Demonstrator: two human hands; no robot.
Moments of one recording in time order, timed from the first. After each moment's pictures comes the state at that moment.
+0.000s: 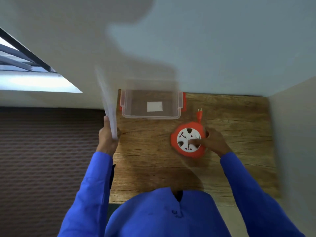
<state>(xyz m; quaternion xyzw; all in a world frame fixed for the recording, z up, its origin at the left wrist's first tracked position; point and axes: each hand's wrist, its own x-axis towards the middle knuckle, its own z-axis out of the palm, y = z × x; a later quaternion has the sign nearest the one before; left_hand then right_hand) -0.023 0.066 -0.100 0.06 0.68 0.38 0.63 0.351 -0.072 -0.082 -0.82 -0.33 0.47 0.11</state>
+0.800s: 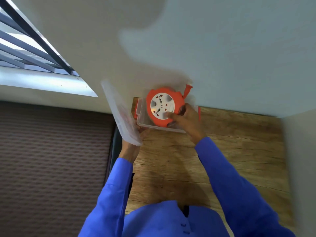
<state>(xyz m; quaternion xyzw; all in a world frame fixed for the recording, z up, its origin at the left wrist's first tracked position) 0.000 0.062 -0.108 0.19 0.55 0.40 0.70 0.222 0.068 -0.018 -0.70 -0.34 0.52 0.35</state>
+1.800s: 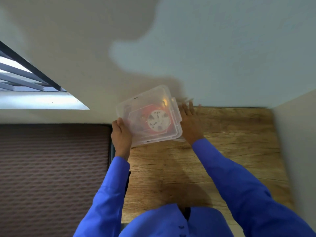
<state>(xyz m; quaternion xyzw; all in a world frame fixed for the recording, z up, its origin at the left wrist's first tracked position) 0.016 0.089 -0.082 0.38 0.73 0.34 0.46 0.276 0.060 -0.078 -0.73 -0.68 0.05 -0.08</state>
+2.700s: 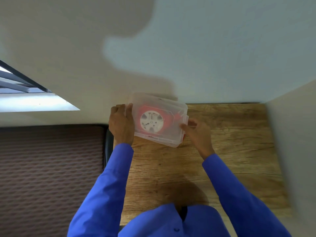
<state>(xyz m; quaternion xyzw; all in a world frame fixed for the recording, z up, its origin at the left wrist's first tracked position) 0.057 0.126 -0.076 0.61 0.72 0.26 0.22 0.289 0.000 -0.049 -0.81 -0.32 0.34 0.36</state>
